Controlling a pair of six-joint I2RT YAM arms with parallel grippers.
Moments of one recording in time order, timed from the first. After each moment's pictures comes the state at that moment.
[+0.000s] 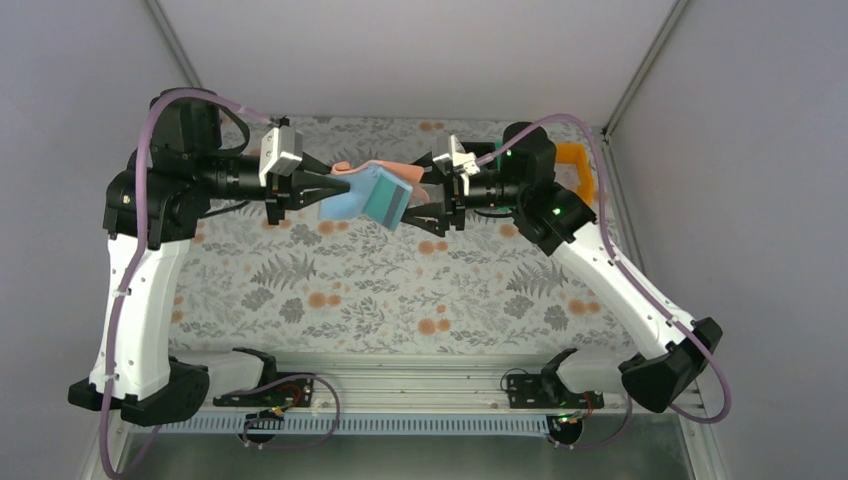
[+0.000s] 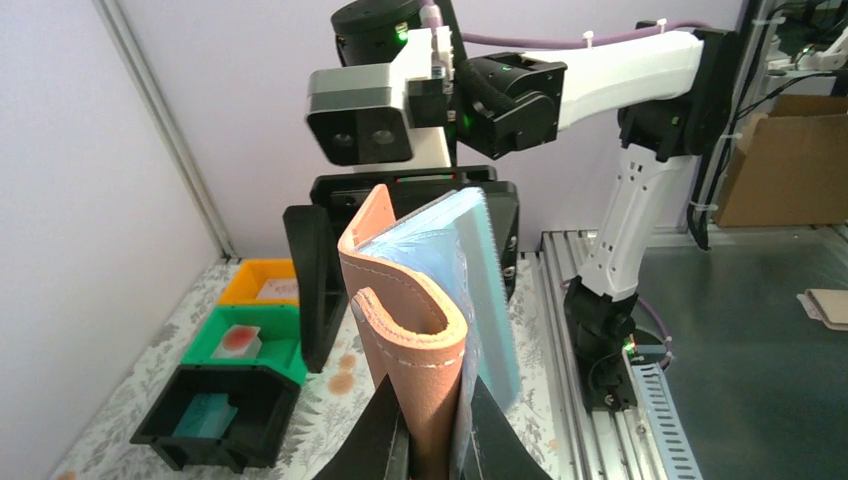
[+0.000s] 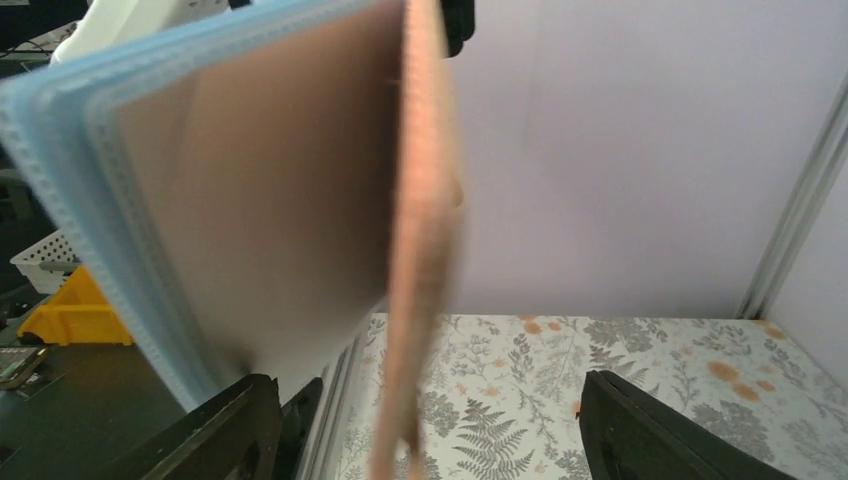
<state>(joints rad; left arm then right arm) -0.26 1.23 1.89 -1.14 1.17 0.56 0.65 1.29 1.39 -0.23 -0.96 -0.12</state>
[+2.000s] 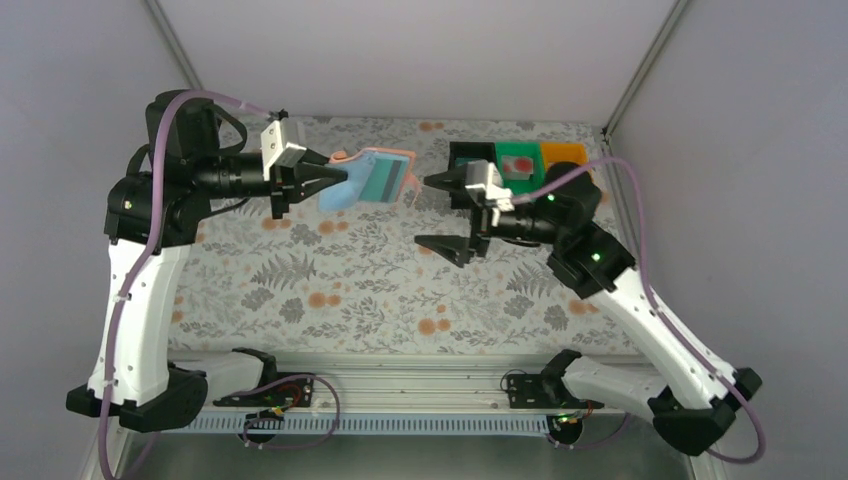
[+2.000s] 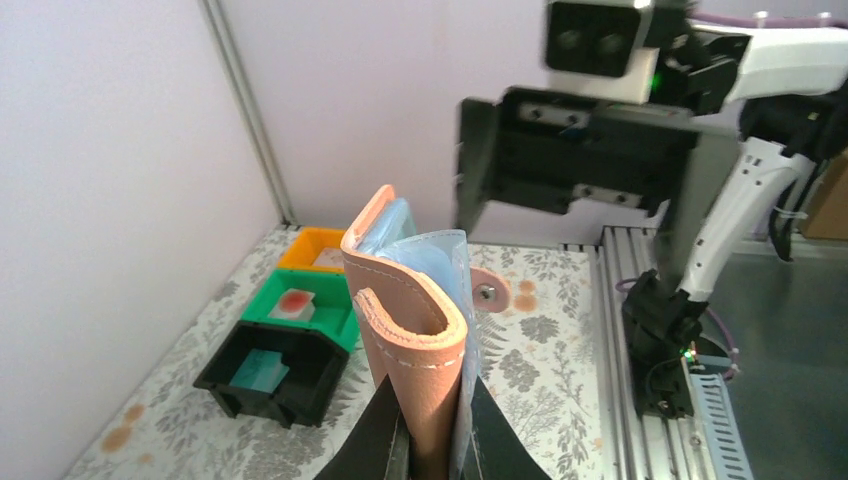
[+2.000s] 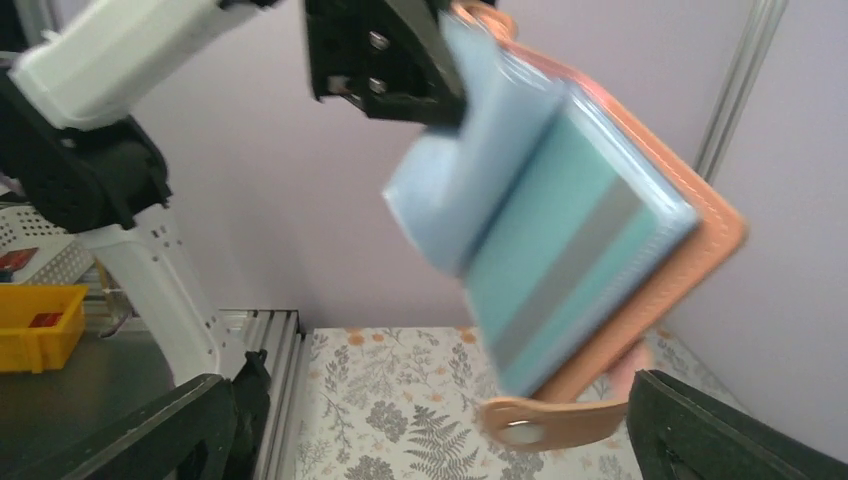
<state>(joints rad) -0.25 1.21 1.84 -1.05 1.04 0.46 0.71 1.06 1.23 -0.21 -0.73 -0.12</state>
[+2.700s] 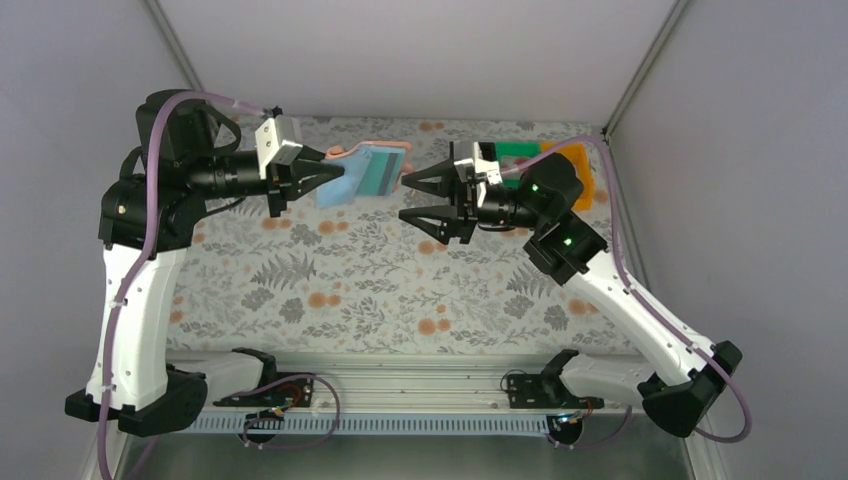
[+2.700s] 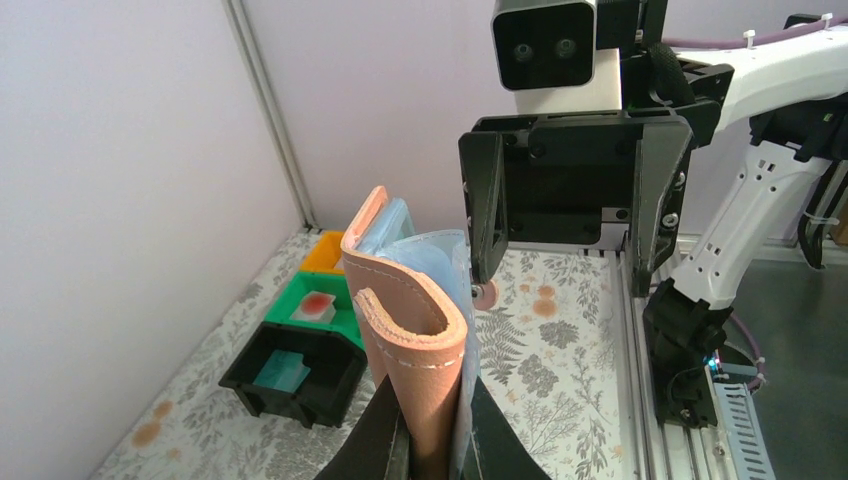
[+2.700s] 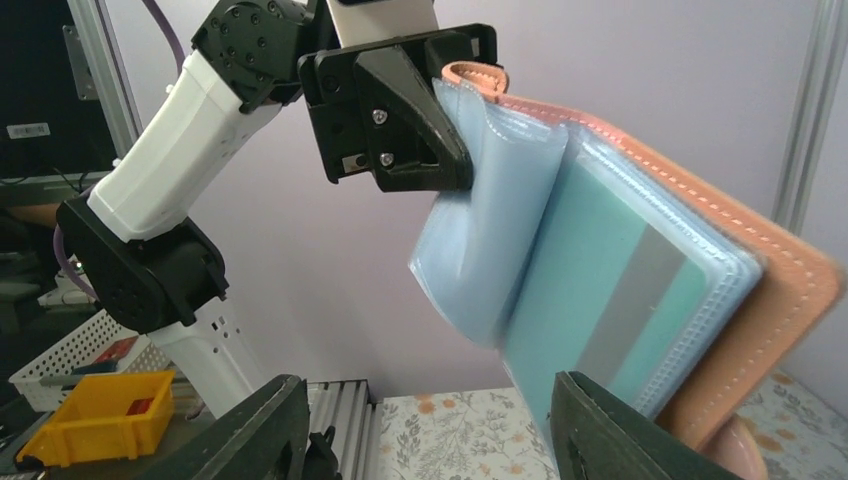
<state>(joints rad) -0.24 1.19 1.85 -1.03 0.99 0.43 0.71 1.13 1.22 0.06 -0.82 0.16</state>
